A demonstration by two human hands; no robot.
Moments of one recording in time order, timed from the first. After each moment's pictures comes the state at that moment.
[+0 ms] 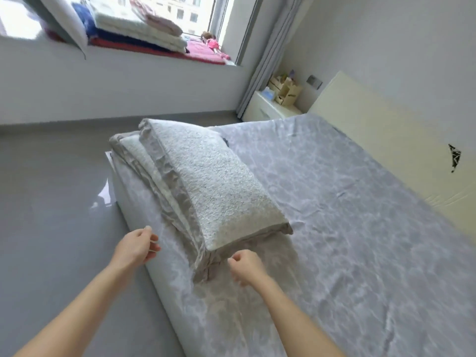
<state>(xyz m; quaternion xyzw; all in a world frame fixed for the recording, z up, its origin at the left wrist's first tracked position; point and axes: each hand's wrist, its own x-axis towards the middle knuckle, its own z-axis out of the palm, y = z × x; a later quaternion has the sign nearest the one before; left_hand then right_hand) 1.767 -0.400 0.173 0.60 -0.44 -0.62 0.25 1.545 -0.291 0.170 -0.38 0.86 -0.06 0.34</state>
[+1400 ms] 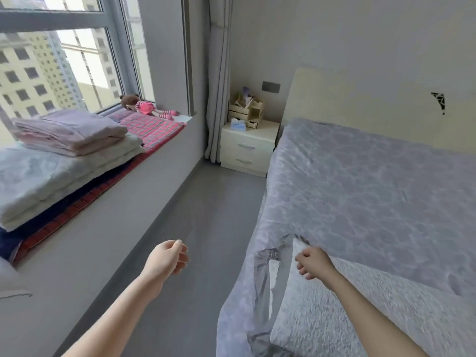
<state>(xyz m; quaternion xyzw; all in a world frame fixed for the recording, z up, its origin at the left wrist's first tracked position) 1.651 -1.396 0.277 0.40 -0.69 -0.60 0.04 1.472 -1.098 0.226 -0.01 0.91 -0.35 0.23</state>
